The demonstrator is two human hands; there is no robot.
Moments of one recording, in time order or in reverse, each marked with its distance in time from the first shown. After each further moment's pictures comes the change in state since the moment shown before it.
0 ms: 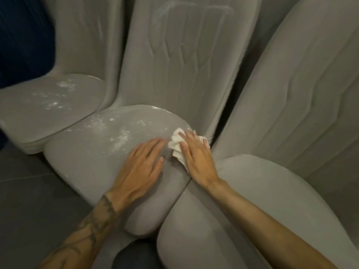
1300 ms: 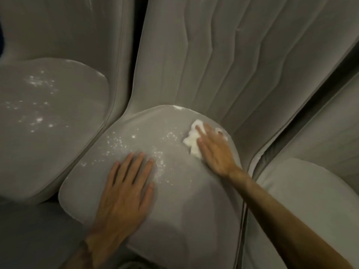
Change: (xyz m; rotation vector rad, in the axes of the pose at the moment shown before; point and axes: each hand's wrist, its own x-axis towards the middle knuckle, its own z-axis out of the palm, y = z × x) left_hand 0.011 -0.193 -0.035 0.081 -0.053 0.059; right_hand 0.116 -0.029 0.073 -0.262 -0.220 0.208
